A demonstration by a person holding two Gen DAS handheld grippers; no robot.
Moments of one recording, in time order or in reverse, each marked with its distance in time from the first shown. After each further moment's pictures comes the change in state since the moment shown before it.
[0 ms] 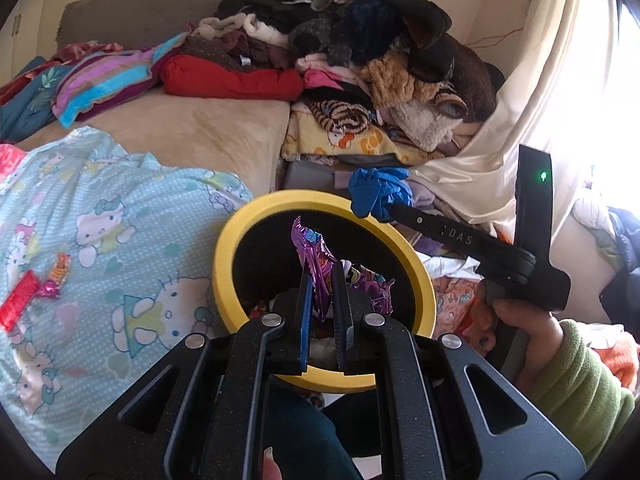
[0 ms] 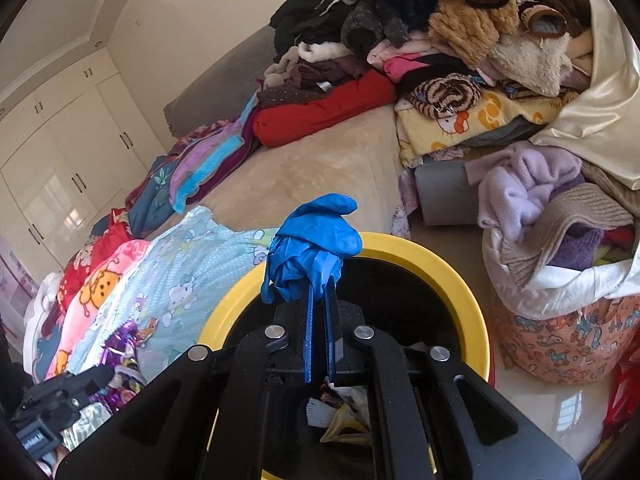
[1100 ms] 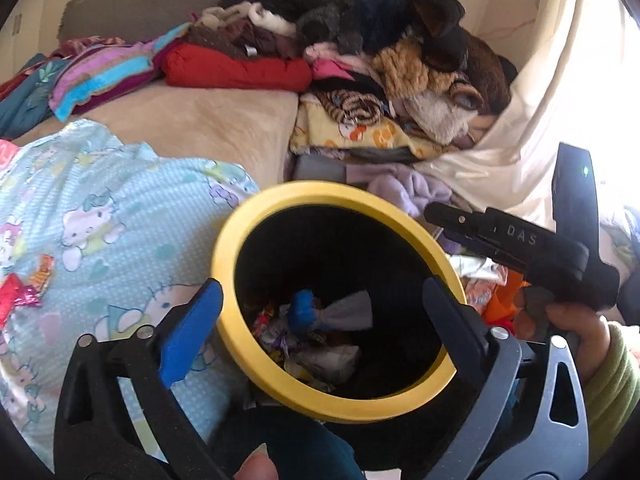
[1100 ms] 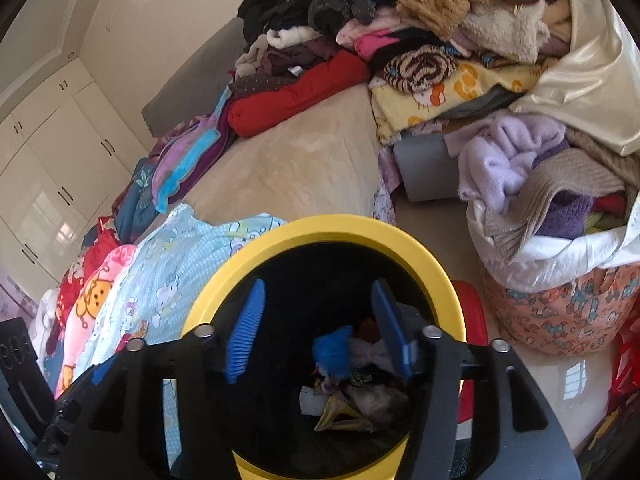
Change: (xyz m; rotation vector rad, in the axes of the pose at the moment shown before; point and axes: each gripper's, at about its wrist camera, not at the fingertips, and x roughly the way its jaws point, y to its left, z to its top) left arm 0.035 0.013 0.002 -0.009 -0.002 0.034; right arm 0.003 -0.021 0.002 0.081 0.049 -0.033
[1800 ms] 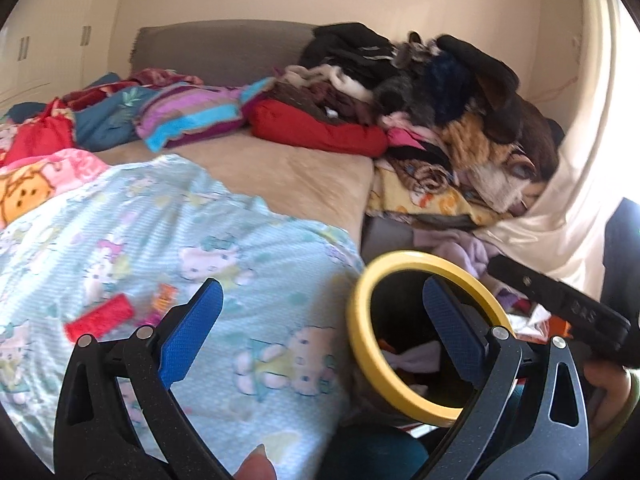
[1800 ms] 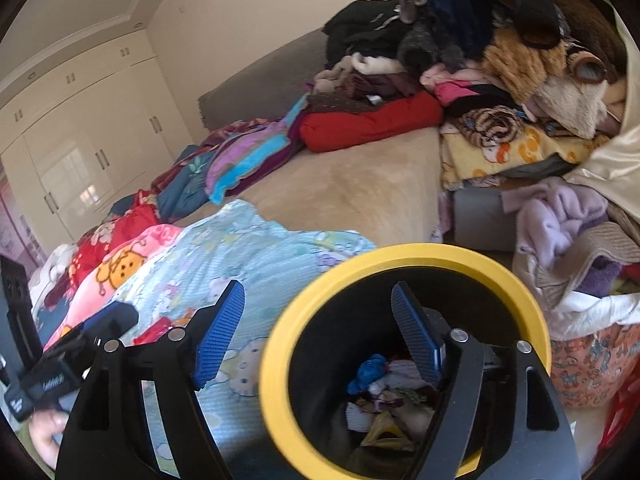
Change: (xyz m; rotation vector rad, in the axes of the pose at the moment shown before) left arm -0.082 0.081 0.008 -0.097 -0.214 0.209; right arm -0.014 0.109 -0.021 -0.221 -0.087 0.101
